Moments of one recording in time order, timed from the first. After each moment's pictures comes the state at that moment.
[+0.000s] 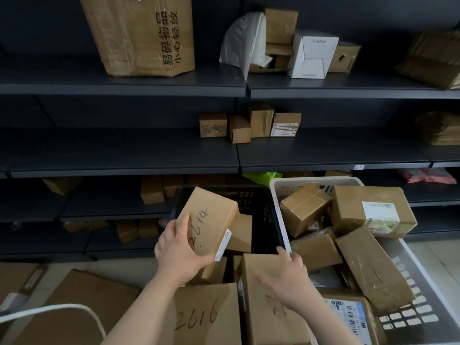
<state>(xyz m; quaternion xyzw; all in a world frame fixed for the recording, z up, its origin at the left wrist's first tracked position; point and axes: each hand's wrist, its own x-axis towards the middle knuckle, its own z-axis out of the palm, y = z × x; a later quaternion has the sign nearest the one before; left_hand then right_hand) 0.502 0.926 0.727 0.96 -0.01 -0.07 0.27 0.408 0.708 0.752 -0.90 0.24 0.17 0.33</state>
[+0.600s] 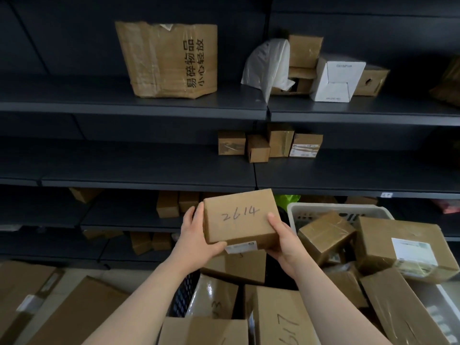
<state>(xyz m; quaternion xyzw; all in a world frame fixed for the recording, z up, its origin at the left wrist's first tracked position) 0.559 0.917 0.773 0.91 -0.07 -0.08 0.39 0.541 0.696 0.742 -0.58 0.24 0.07 0.78</state>
